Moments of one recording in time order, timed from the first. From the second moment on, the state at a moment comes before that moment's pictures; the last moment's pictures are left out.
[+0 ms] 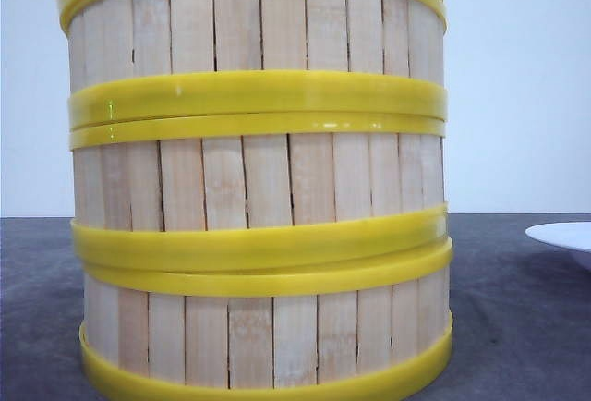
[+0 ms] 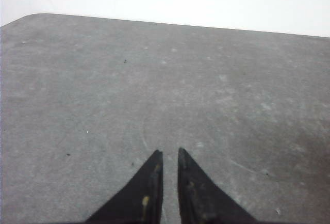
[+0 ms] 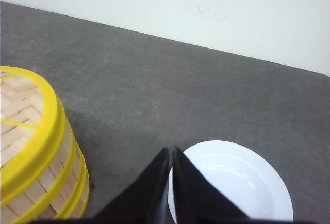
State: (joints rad) left arm -0.01 0.01 0.04 -0.20 -0.08 -0.07; right arm 0.96 0.59 1.17 -1.03 0.65 0.27
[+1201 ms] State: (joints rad) left arm -0.01 0.01 0.04 -0.20 -0.08 -0.07; right arm 0.09 0.52 0.93 -0.52 0.12 -0.14
